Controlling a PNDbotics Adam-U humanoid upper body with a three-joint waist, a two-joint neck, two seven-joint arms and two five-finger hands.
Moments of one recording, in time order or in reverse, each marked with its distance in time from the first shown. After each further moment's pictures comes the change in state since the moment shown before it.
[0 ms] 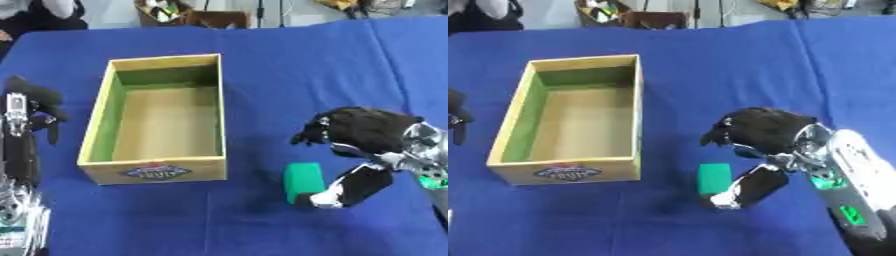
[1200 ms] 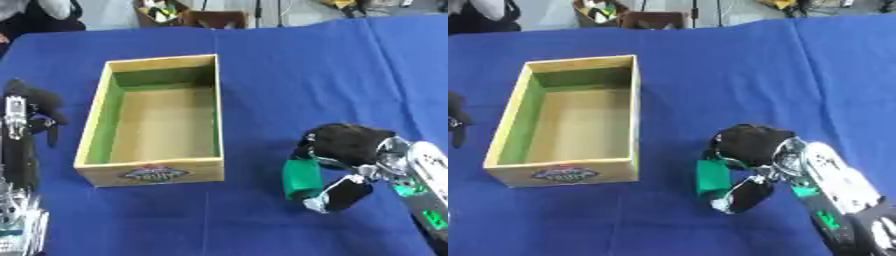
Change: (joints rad) left arm 0.000 -0.001 -0.005 0.000 0.000 0.001 -0.009; right arm 0.007 0.016 0.024 0.060 0.037 -0.018 -0.017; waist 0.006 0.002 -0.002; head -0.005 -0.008
